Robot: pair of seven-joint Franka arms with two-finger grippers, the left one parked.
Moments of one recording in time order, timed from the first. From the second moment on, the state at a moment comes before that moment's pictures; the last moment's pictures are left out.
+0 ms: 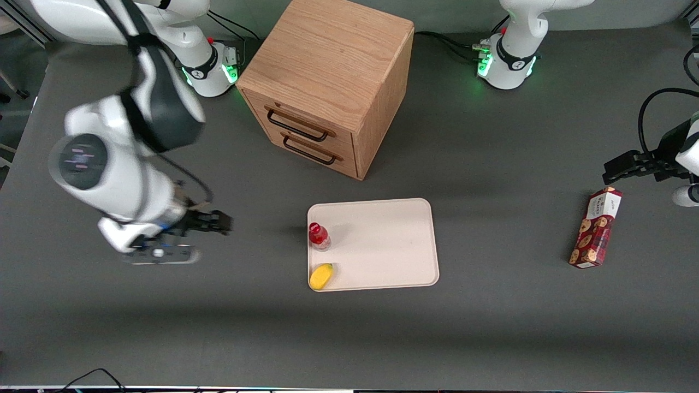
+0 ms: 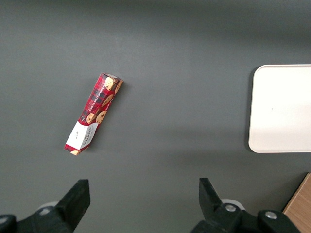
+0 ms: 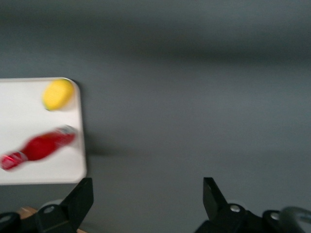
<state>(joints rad) 0.16 0.36 0.09 -1.39 -0.06 1.74 0.25</state>
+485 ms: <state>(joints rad) 0.14 0.09 -0.06 -1.59 -0.02 1.72 0.11</state>
